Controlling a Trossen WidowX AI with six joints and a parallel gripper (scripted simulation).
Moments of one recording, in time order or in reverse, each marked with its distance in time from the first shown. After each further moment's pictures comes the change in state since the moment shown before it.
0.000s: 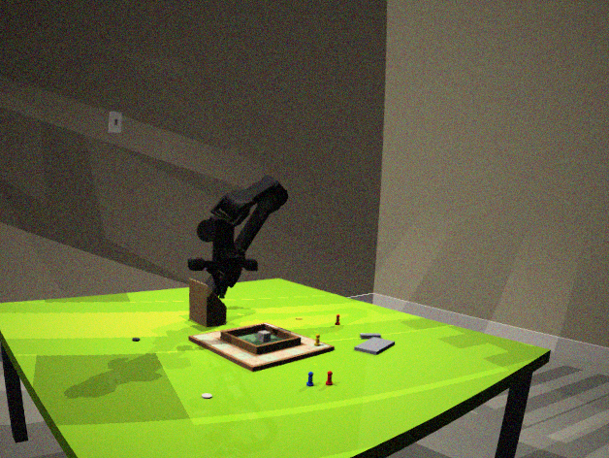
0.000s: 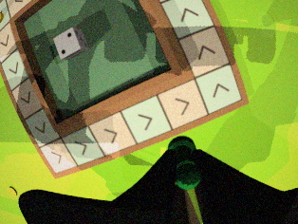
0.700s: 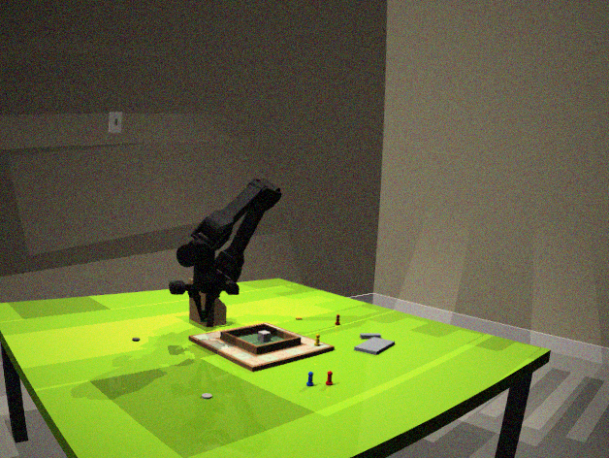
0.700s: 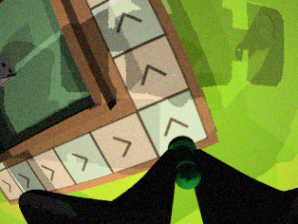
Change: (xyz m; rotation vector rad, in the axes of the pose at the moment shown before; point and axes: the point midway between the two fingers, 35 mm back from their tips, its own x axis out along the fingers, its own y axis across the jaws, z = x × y) arm 0.061 -0.055 0.020 -0.007 -0.003 -0.008
